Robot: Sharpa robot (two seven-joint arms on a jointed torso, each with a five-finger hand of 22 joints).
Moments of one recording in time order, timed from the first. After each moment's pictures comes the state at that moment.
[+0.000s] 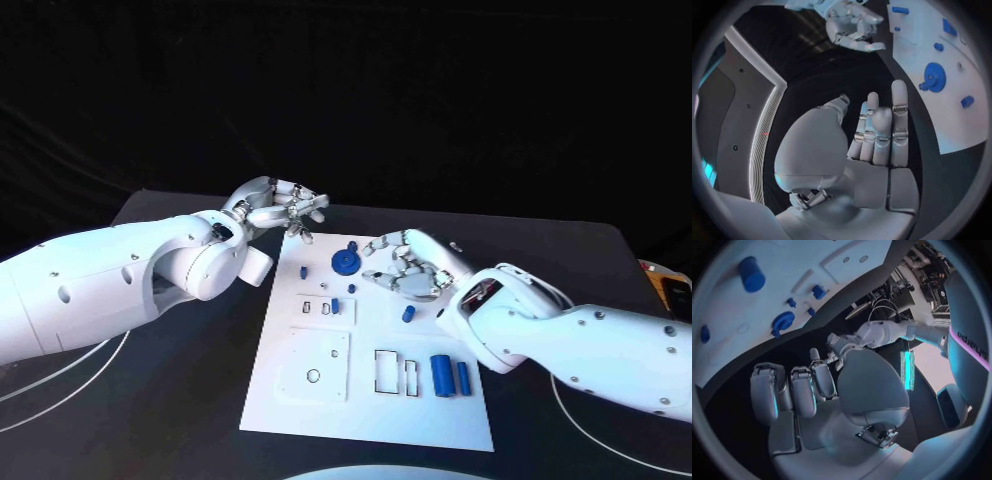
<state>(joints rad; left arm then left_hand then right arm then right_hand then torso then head) 1.25 -0.91 -0.04 1.54 -0.36 -0.30 0.17 1.30 -0.16 0.31 0.29 0.06 0.90 0.14 0.42 0.26 1.19 0.07 0.48 0.35 1.40 -0.01 1.22 1.07 0.17 1.18 0.09 0.85 0.45 1.19 -0.76 -0.15 1.65 -1.18 -0.62 0.06 1.23 -0.12 0.40 0.09 0.11 0.84 0.18 0.20 0.39 1.36 0.10 1.38 1.31 1.47 0.02 1.52 1.31 0.02 1.47 0.13 1.44 1.31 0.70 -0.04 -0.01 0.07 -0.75</state>
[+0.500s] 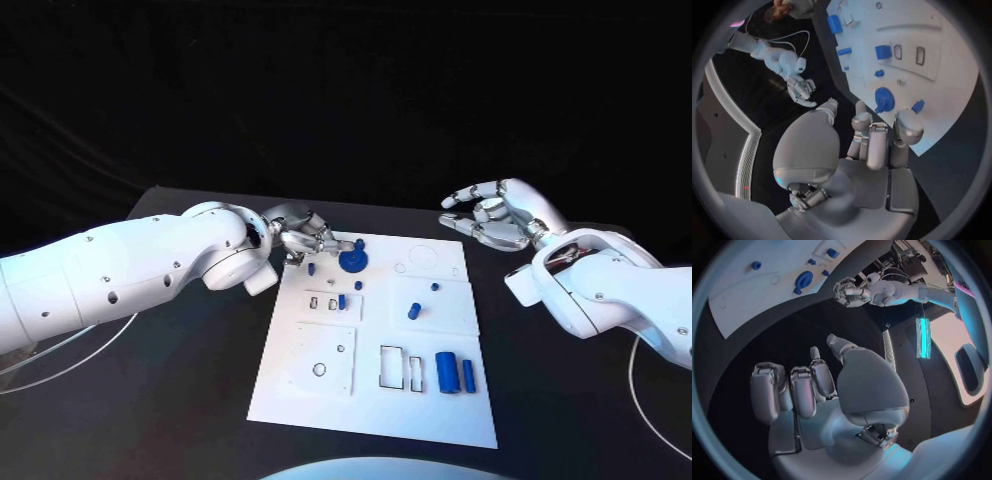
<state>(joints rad) 1.25 -0.85 -0.04 1.51 -0.80 -0.07 -0.22 1.15 -0.14 0.17 0.30 0.05 0.85 0.08 0.74 0.47 1.24 0.01 1.19 0.97 1.47 -0.05 1.49 1.31 0.12 1.28 0.06 1.32 1.03 1.29 -0.93 -0.14 1.65 -0.83 -0.60 0.13 1.23 -0.12 0.40 0.09 0.13 0.85 0.18 0.21 0.40 1.36 0.09 1.38 1.31 1.47 0.02 1.52 1.31 0.02 1.47 0.13 1.44 1.31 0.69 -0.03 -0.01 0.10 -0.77</state>
